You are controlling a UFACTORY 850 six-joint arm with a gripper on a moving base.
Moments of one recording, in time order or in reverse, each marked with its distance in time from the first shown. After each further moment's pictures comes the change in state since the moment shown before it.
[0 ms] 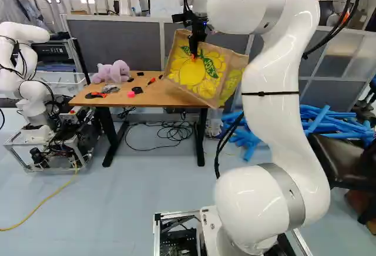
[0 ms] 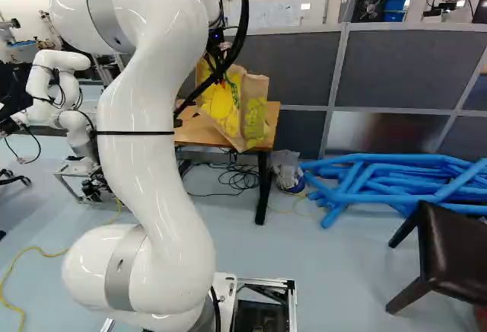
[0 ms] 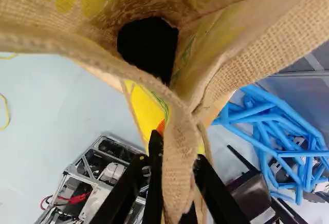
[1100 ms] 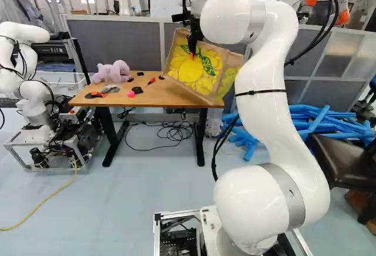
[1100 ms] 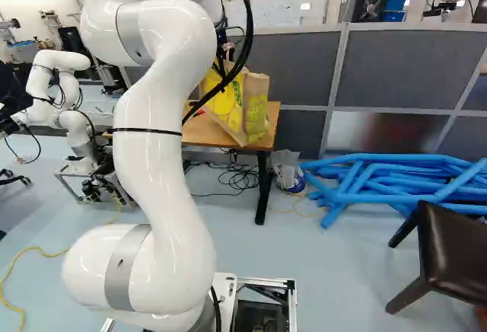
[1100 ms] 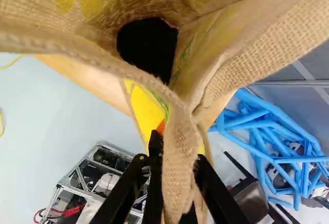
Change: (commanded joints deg) arm -0.1 -7.6 -10.9 0.0 -0.3 0.0
